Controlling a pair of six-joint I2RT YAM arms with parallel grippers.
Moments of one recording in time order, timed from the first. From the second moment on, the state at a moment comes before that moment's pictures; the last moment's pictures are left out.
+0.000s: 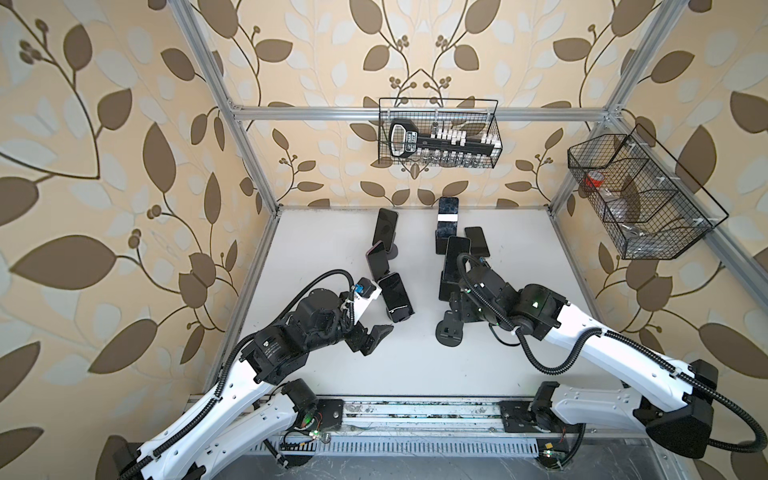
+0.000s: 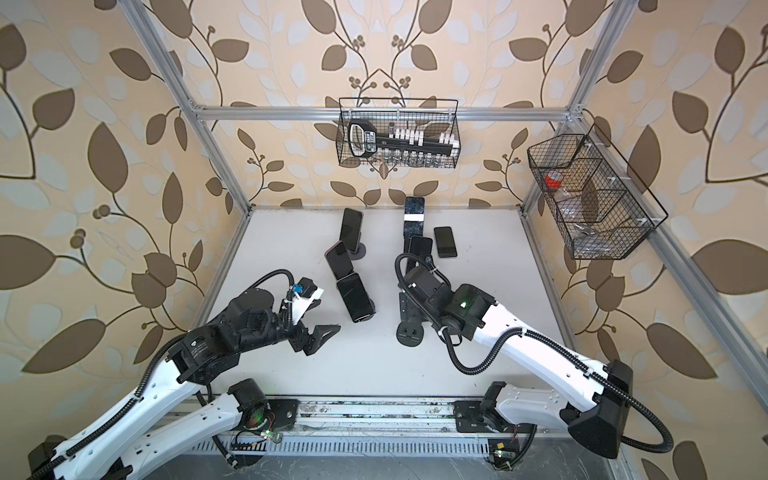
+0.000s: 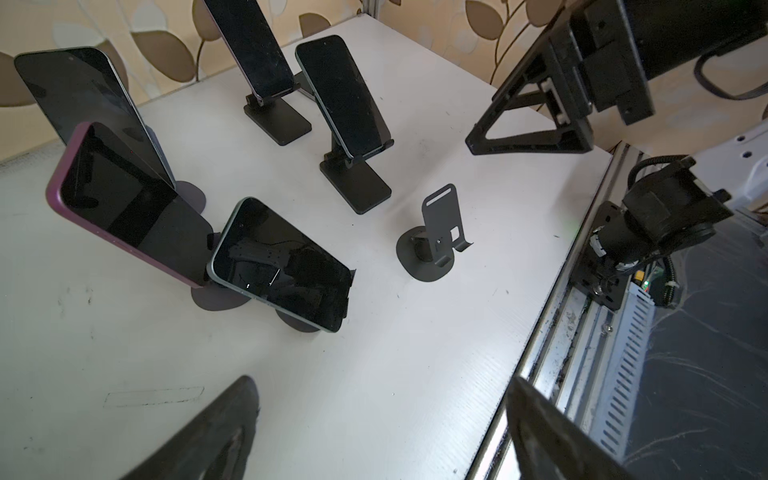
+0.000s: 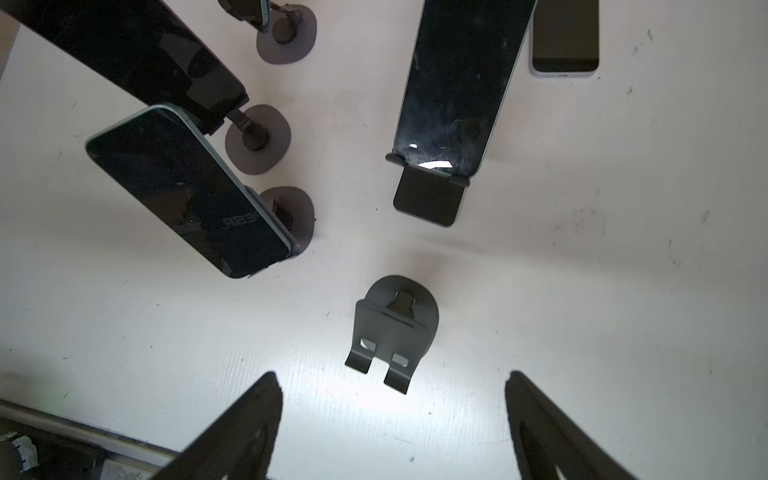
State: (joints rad) left arm -0.71 0.64 0.77 -0.66 0.19 -0.02; right arm 0.91 1.18 1.12 -0.98 0.38 0.73
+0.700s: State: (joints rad) left arm -0.71 0.45 0.61 -0.62 0.09 0.02; right arm 1.17 1.30 1.08 -0.98 0.58 1.06
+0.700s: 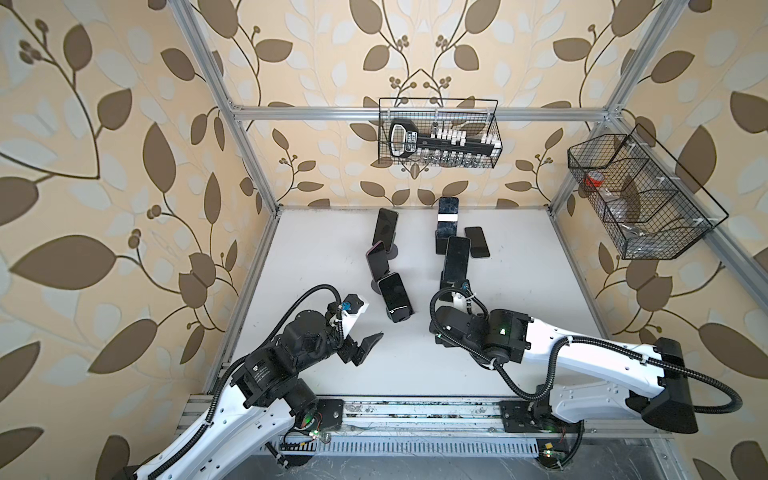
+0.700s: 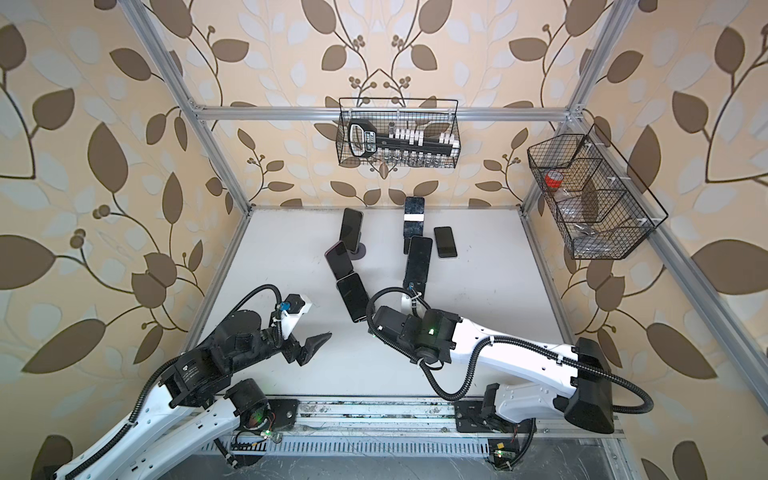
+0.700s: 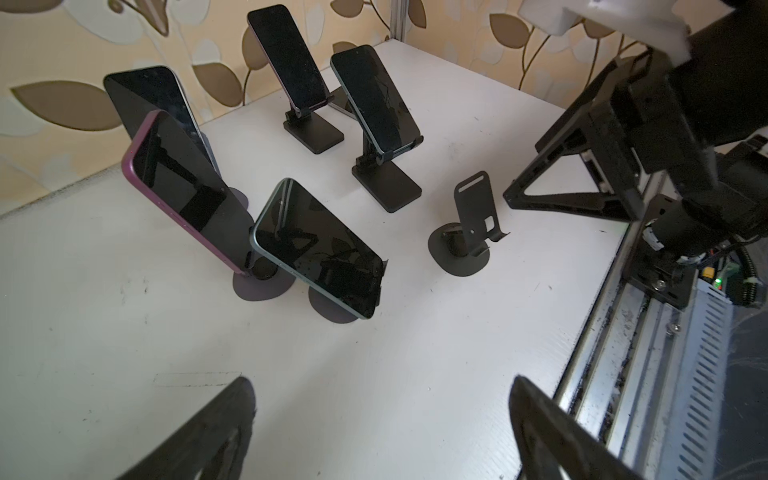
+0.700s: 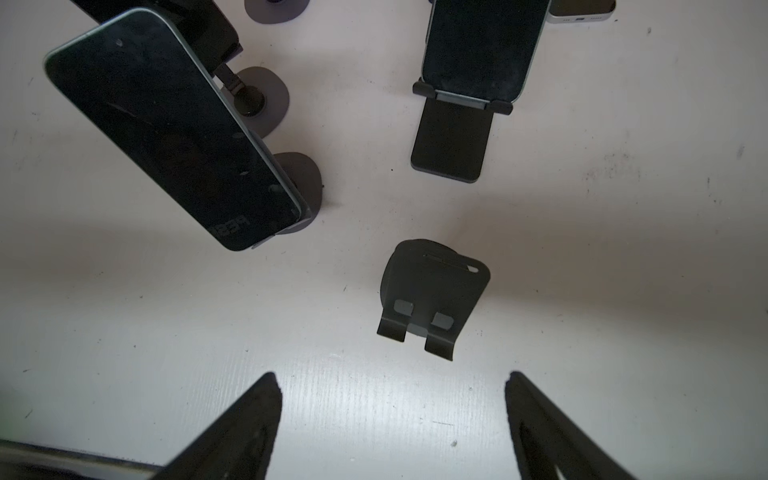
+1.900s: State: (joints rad) left arm -0.71 0.54 0.61 -0.64 0.08 0.06; right arm 1.01 1.43 0.99 -0.79 0.60 1.03
